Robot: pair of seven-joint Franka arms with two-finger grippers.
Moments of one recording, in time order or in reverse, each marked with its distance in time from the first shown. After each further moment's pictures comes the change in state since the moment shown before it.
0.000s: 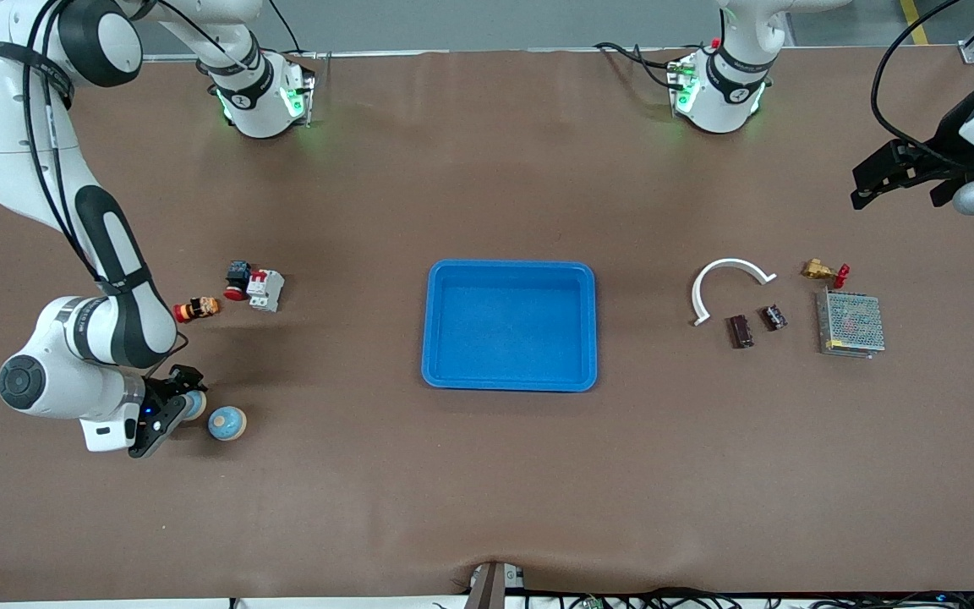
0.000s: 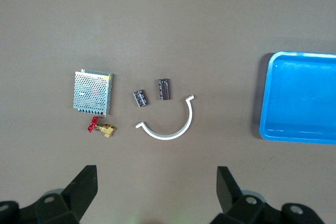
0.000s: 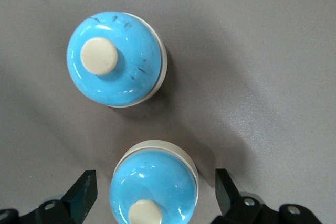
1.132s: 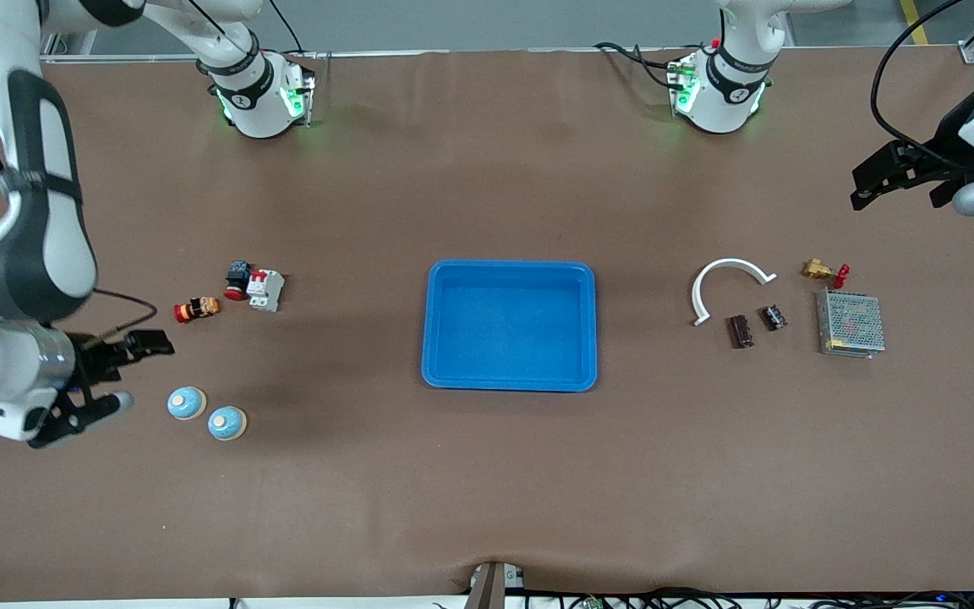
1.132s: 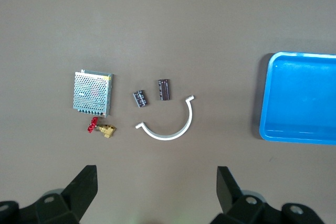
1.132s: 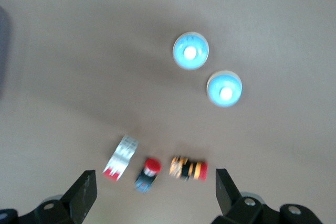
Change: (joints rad) left arm 0.000 0.002 0.000 0.000 0.000 0.003 0.000; right arm 0.102 -0.276 0.033 0.315 0.001 -0.762 0.657
